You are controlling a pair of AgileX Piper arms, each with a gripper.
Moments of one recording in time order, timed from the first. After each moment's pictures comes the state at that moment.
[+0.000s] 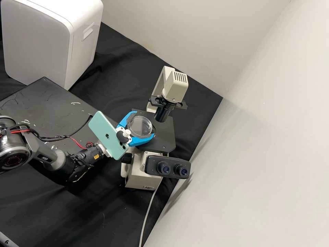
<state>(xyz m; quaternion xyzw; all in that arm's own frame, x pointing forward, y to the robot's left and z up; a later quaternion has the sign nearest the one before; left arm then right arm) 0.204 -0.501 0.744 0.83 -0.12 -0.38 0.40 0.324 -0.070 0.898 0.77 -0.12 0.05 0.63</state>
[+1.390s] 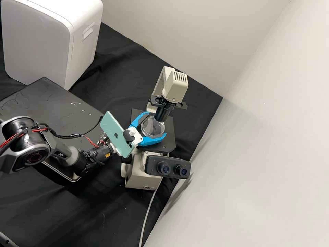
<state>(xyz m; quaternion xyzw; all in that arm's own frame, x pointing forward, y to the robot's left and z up) 0.205 -0.500 0.742 0.83 -0.11 -0.38 0.40 0.362 -0.093 0.898 0.73 -0.17 0.05 0.66</state>
